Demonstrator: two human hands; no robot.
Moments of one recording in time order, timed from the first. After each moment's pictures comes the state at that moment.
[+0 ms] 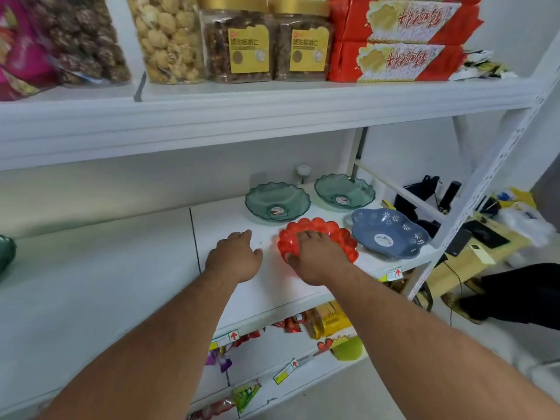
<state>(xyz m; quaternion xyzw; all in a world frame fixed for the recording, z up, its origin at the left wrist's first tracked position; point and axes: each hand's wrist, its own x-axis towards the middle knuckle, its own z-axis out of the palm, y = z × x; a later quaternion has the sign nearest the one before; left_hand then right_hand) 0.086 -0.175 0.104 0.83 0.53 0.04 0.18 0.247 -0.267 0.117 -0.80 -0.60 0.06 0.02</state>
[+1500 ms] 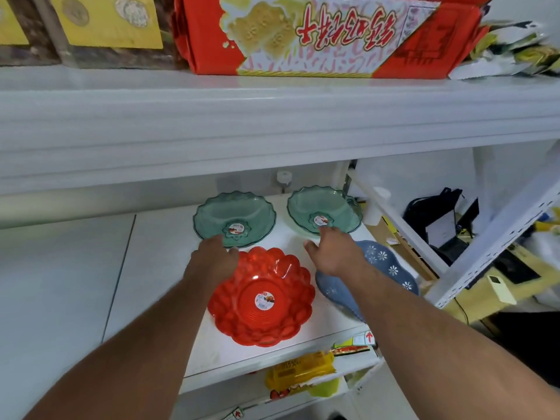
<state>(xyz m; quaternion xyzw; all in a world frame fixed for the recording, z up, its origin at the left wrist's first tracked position) 0.270 -0.085 0.052 0.69 0.67 0.12 0.26 0.500 -0.170 0.082 -0.82 -0.55 0.10 0.10</state>
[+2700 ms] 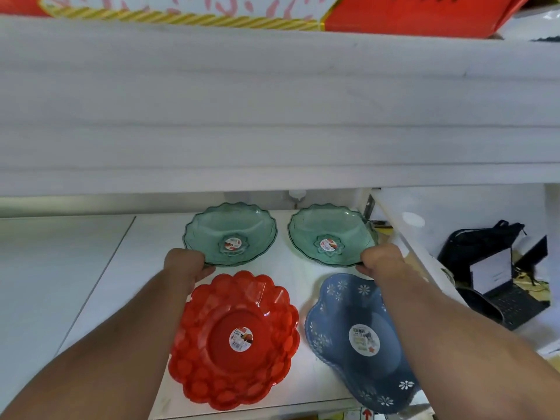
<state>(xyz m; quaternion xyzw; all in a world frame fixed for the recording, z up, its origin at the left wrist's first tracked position) 0.291 -0.011 0.016 0.26 0.69 0.42 0.54 0.657 -0.071 0.021 -0.77 -0.21 0.39 0.45</state>
